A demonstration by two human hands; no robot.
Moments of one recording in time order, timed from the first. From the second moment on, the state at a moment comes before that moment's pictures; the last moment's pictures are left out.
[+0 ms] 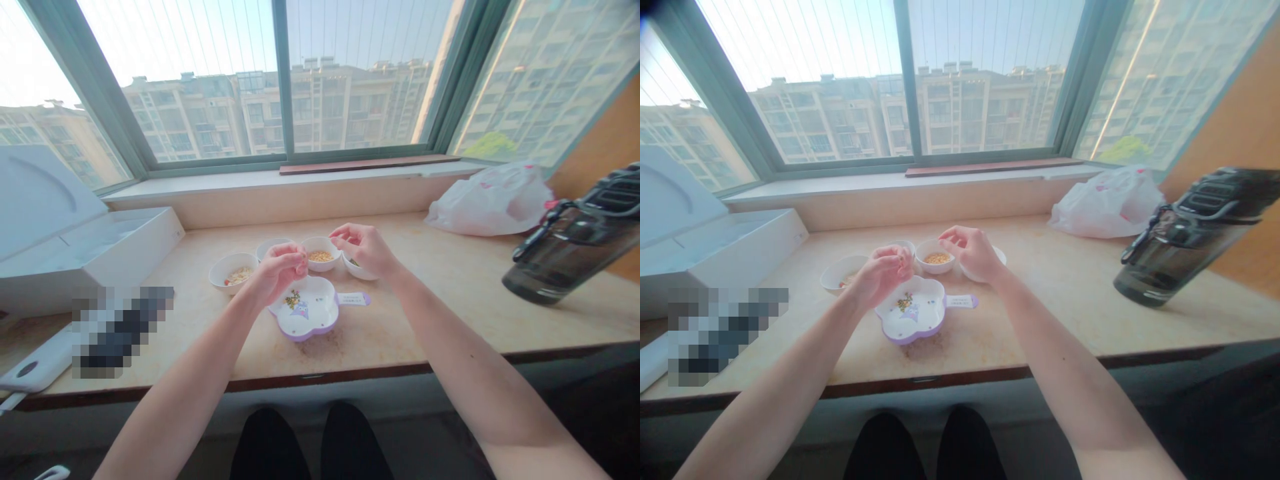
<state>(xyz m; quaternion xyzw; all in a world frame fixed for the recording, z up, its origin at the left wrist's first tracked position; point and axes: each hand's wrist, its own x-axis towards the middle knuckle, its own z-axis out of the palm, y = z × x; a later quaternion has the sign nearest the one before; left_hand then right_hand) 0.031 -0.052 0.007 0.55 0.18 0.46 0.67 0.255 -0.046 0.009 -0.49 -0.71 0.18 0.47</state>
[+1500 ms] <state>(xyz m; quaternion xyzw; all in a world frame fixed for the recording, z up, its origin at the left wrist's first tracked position) 0.039 -0.049 -0.009 0.94 0.33 0.04 0.11 0.244 -0.049 0.001 -0.31 -0.66 0.52 0.44</state>
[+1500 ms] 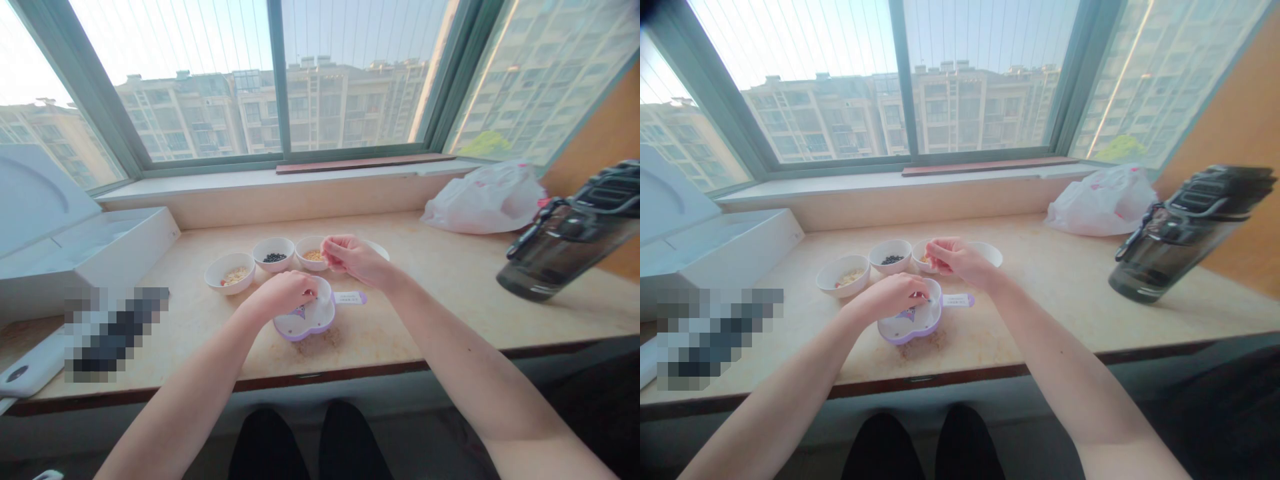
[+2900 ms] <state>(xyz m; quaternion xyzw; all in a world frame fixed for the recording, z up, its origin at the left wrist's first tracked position) 0.035 -0.056 0.009 0.61 0.24 0.31 0.69 0.285 -0.028 0.006 -0.63 -0.67 0.05 0.38</state>
